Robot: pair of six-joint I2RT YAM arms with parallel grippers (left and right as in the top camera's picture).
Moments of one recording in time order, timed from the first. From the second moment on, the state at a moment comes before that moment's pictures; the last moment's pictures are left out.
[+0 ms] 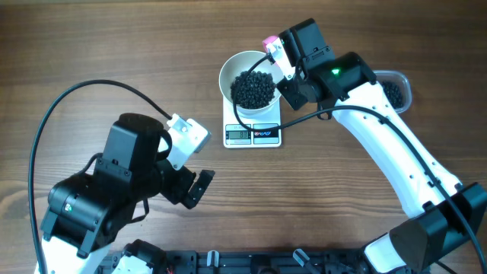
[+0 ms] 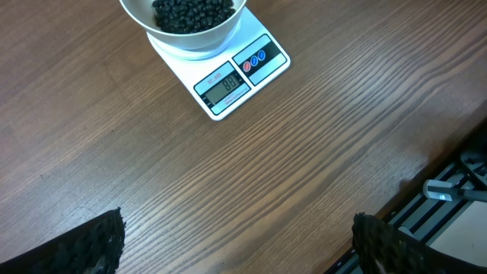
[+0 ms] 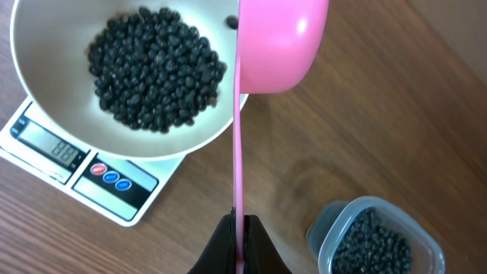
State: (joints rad) left arm -0.43 0.97 1.26 -1.26 0.16 0.20; right arm 0.50 1.70 1.61 -1.00 0.19 -0.25
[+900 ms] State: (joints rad) left arm -0.43 0.97 1.26 -1.26 0.16 0.20; right arm 0.18 1.47 1.65 -1.18 0.21 -0.06
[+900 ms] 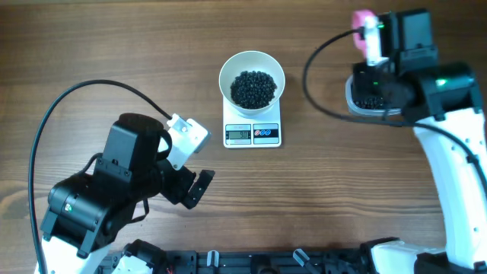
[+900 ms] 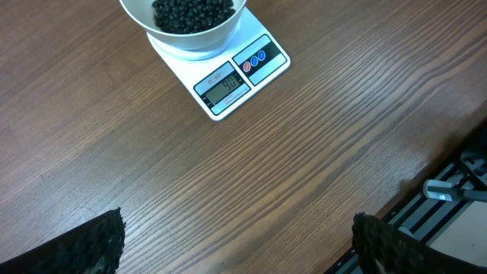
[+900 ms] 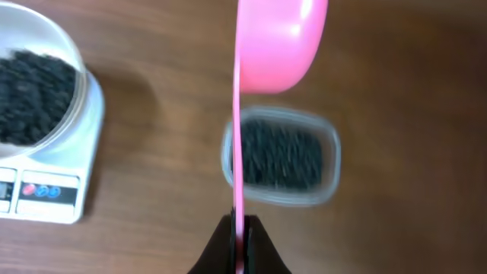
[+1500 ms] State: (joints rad) left arm -0.43 0.97 1.26 -1.26 0.16 0.20; right arm 0.05 1.65 1.65 -1.38 0.15 0.24
